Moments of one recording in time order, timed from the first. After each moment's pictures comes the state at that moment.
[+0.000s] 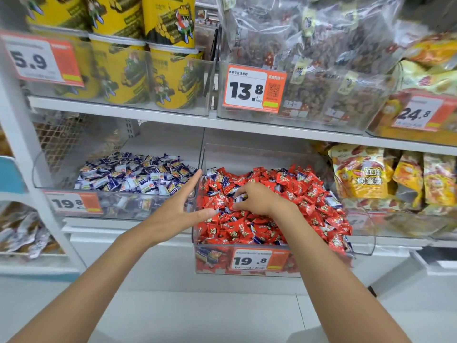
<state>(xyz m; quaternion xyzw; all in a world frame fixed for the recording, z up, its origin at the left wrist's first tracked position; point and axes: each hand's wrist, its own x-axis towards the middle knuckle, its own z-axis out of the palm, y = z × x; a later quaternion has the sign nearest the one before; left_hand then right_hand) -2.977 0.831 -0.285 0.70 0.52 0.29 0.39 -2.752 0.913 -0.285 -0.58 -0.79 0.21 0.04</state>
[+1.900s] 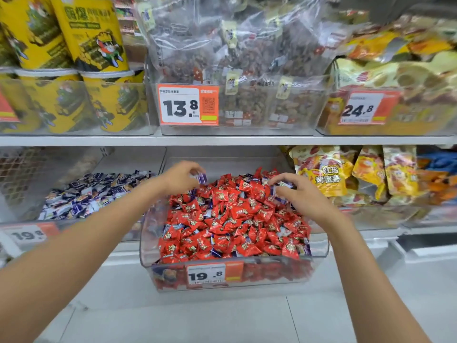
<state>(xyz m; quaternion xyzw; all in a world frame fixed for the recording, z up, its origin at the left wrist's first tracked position) -2.890 0.969 -0.247 0.77 0.56 0.17 0.26 -2.602 0.859 -0.227 -0.60 -0.66 0.32 0.34</state>
